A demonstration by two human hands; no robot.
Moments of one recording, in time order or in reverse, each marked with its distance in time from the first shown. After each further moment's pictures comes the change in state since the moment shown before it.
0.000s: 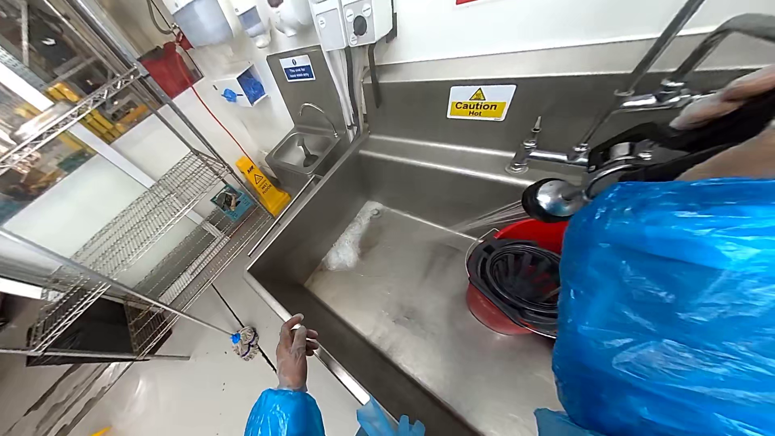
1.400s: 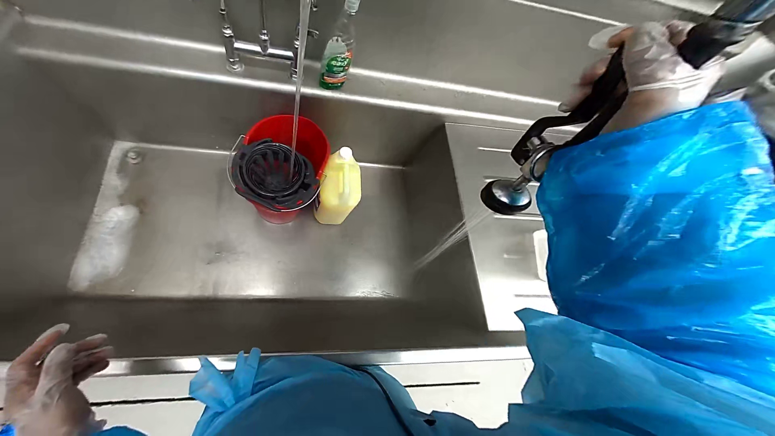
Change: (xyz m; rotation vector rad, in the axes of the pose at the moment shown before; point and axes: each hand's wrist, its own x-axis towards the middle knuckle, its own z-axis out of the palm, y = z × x) left_hand -0.025 -0.034 0.028 0.028 -0.363 0.170; right_hand 0.011 -0.229 -0.306 -0.855 0.123 0.289
